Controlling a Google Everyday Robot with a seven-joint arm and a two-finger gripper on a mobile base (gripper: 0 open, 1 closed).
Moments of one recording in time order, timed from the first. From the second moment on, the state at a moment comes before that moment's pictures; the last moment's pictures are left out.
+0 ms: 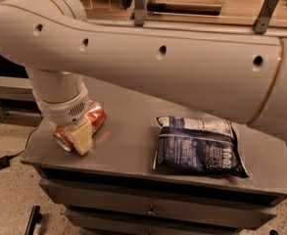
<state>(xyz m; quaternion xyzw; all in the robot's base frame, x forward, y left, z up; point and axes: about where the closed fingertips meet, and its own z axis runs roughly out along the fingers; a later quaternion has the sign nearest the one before) 0.427 0.159 0.834 -0.94 0.34 0.00 0.06</state>
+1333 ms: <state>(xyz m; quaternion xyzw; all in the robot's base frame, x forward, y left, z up) 0.435 0.148 0.845 -0.94 0.34 0.01 0.10</state>
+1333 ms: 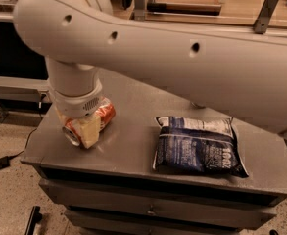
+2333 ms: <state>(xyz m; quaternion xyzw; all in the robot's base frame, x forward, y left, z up) 0.466 0.100 0.900 -0.92 0.35 -0.01 0.17</state>
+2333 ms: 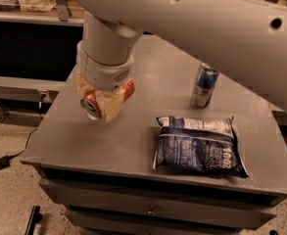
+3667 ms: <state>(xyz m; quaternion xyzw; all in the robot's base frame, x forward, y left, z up) 0.525 0.035 0.946 -0.84 0.49 -0.01 0.23</state>
